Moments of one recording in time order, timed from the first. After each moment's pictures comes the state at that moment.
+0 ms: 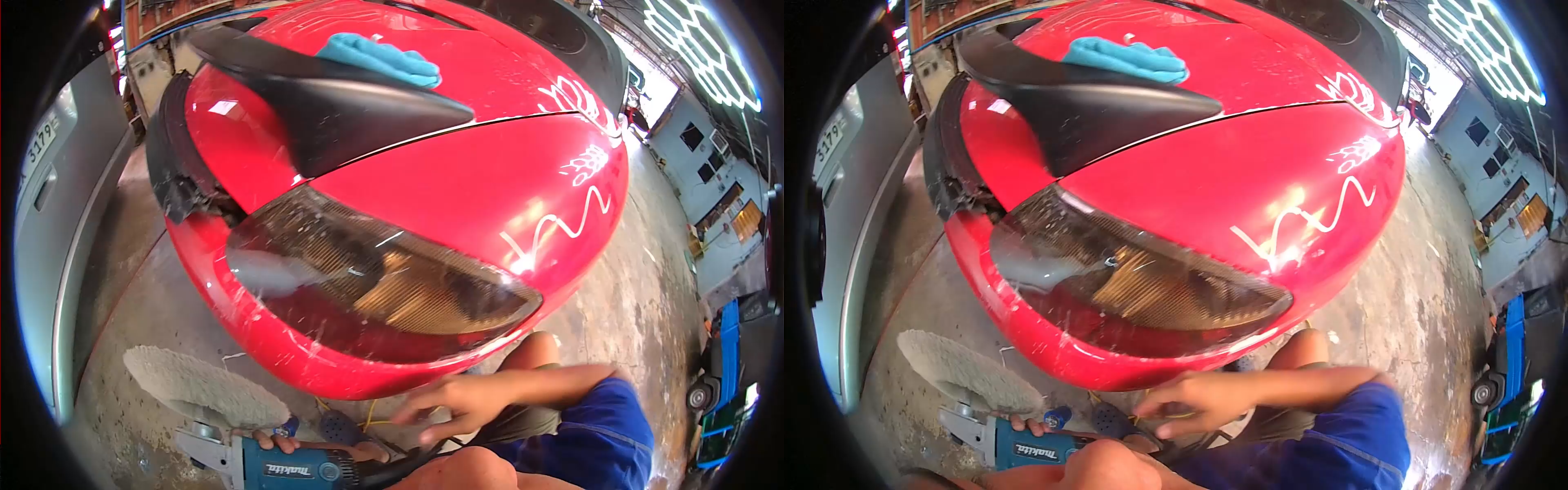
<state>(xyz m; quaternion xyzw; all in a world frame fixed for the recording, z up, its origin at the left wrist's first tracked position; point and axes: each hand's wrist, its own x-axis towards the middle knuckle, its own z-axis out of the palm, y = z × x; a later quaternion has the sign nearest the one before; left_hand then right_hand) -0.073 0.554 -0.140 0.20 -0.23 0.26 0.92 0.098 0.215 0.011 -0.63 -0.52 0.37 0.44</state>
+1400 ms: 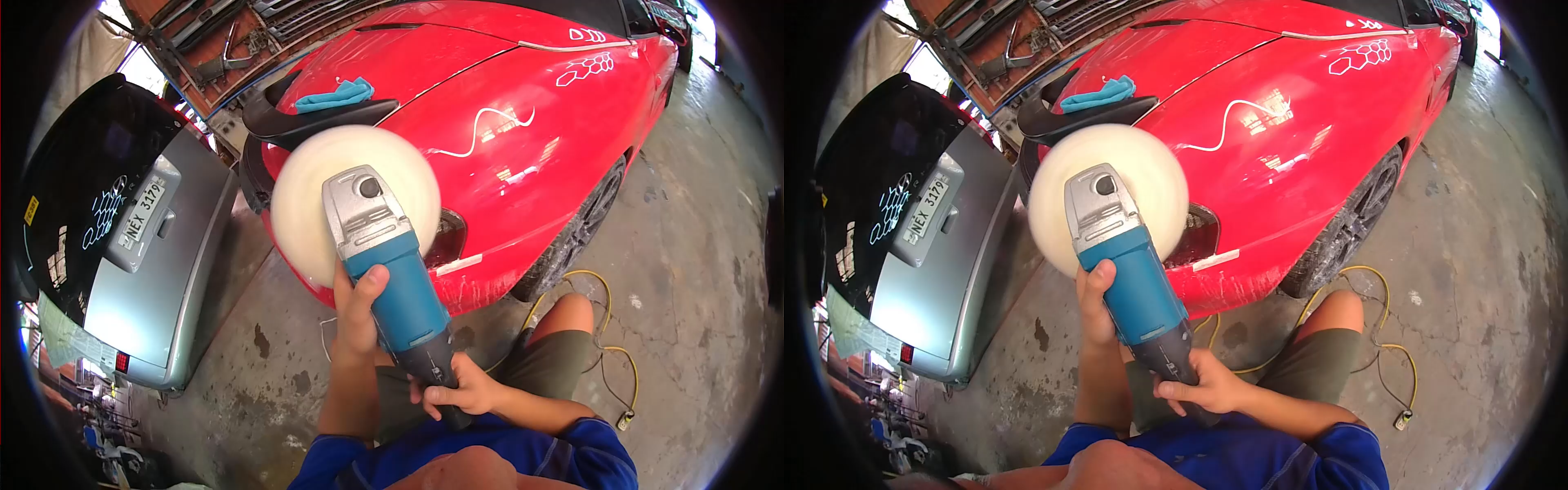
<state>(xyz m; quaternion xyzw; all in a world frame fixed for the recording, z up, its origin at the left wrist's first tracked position) -0.018 0.281 0.130 0.61 -0.09 0.12 0.77 -0.083 0.102 0.026 -0.37 -0.28 0.34 0.82</state>
